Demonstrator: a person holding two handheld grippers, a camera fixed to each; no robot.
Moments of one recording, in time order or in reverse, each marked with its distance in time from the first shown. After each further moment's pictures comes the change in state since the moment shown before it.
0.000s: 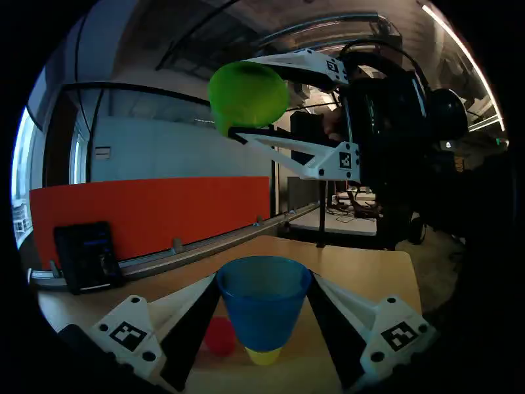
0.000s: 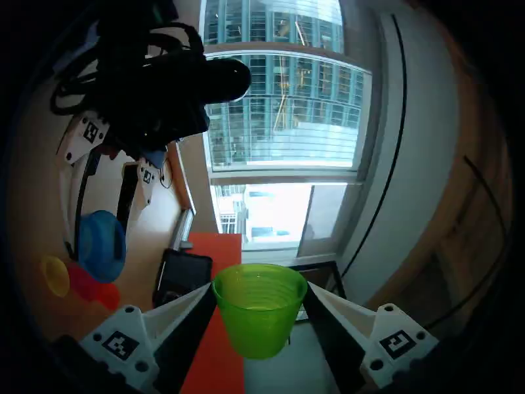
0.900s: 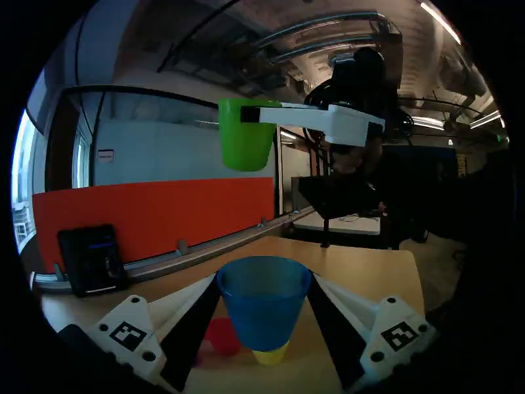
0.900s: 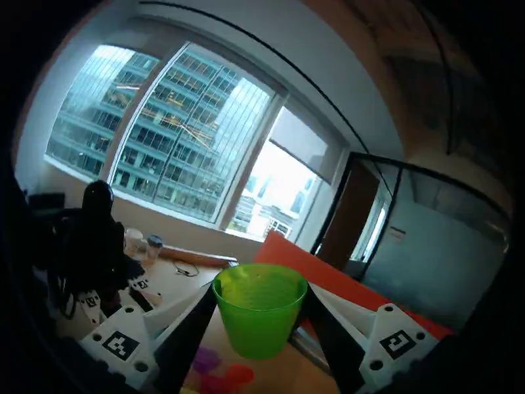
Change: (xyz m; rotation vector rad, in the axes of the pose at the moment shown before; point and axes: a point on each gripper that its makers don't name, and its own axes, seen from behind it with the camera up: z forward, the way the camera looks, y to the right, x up) left arm 0.005 -0.008 -0.005 0.023 0.000 0.013; right arm -0.003 -0.021 -0.020 0.076 0.000 1.116
